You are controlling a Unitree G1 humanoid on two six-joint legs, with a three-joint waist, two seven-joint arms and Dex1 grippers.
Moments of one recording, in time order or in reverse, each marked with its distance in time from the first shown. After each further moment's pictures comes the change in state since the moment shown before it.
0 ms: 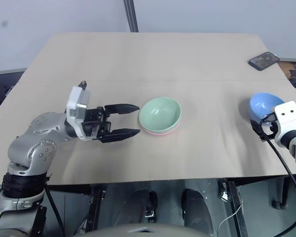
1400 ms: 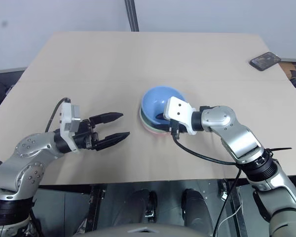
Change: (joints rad) left arm 0.279 0.031 0.090 -0.080 0.062 -0.082 0.200; right arm -0.518 0.177 0.716 -0.192 0.019 -0.083 0.433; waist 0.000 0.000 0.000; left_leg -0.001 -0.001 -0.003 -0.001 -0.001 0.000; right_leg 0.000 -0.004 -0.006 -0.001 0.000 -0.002
